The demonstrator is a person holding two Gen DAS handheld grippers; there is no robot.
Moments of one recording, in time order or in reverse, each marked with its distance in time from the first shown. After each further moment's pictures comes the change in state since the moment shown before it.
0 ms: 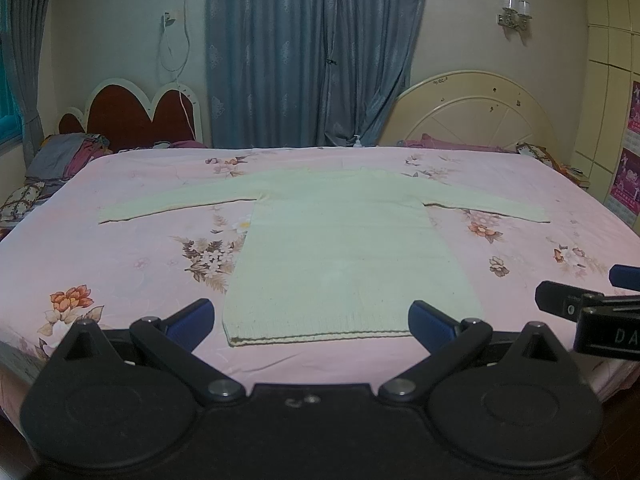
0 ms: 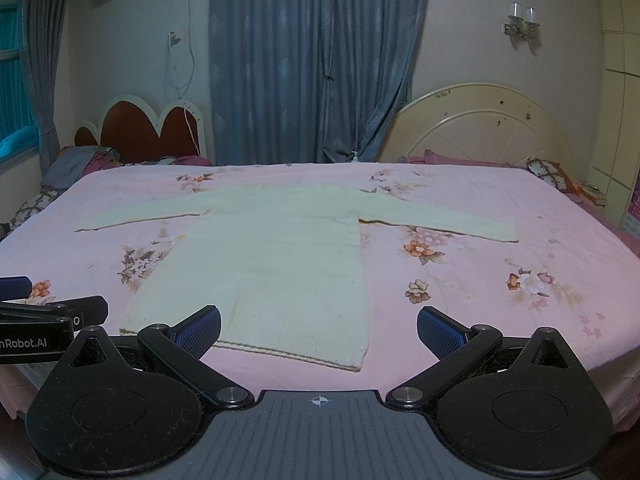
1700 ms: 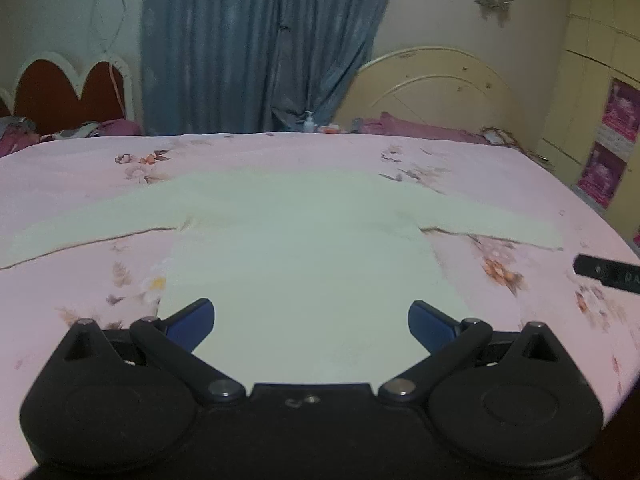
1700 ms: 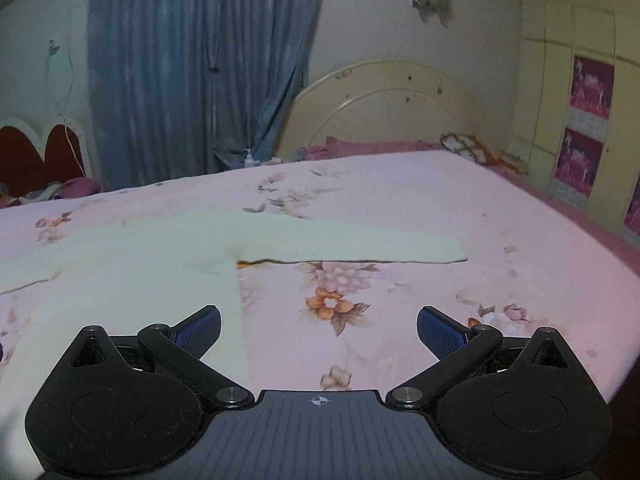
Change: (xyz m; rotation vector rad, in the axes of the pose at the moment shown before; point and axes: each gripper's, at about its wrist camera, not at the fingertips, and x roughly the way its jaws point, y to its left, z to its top) left arm 0.234 0.003 0.108 0.011 0.100 -0.175; right arm 0.200 -0.120 0.094 0.165 0.033 -0.269
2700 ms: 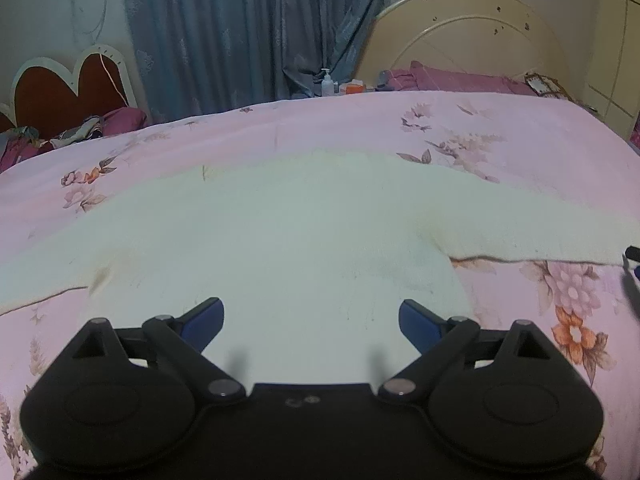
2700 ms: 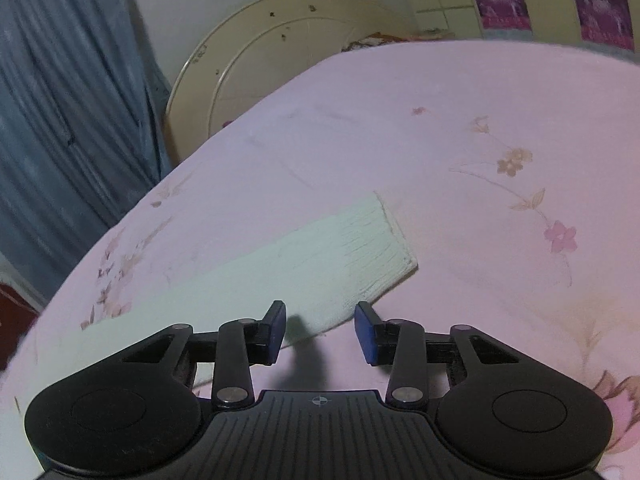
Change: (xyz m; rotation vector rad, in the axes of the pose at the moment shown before) left arm 0.175 -0.079 0.070 0.064 0.147 0.146; right arm 0.250 -0.233 0.024 0.577 0.085 -0.014
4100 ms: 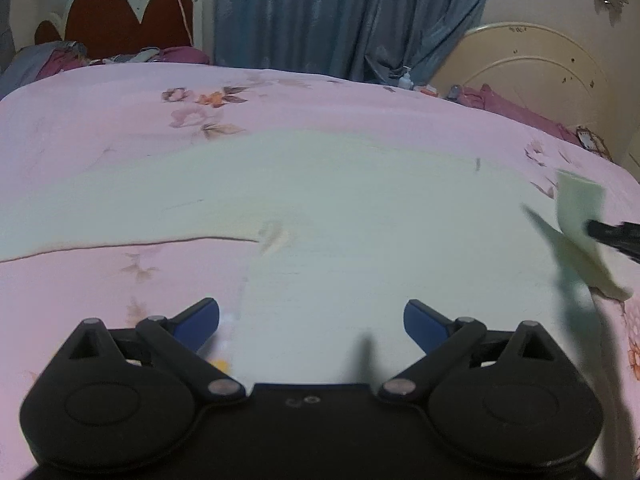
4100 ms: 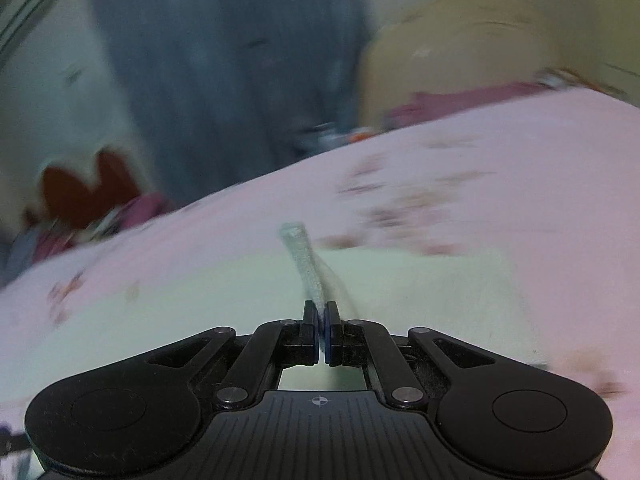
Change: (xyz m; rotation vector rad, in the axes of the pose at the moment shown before) left arm 0.026 0.200 -0.032 -0.262 0.057 -0.014; right arm -0.035 0.258 -0.124 -0.537 0.129 0.347
